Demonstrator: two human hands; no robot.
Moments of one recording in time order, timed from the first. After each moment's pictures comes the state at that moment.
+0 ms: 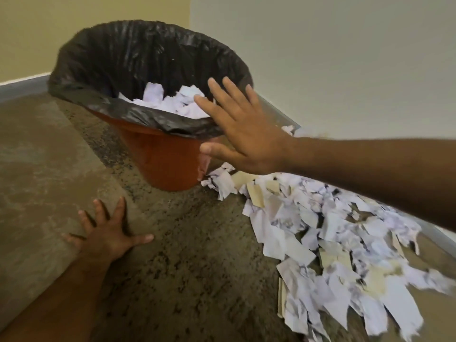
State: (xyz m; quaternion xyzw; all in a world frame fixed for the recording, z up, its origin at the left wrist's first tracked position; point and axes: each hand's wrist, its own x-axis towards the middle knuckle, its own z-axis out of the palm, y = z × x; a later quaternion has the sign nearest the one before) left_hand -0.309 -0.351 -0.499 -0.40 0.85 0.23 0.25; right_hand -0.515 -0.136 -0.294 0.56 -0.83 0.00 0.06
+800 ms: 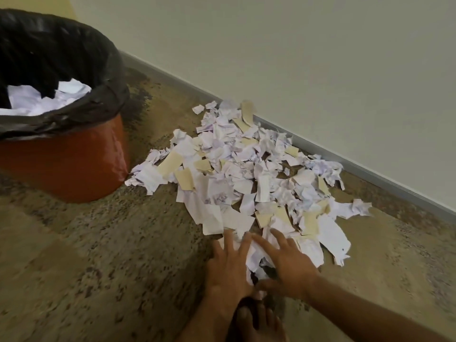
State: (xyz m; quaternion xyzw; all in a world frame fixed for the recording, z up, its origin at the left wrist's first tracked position) left_hand -0.346 0.000 -0.497 0.05 0.96 0.17 0.20; right_hand -0.373 0.171 -0.478 0.17 -0.95 0.02 -0.26
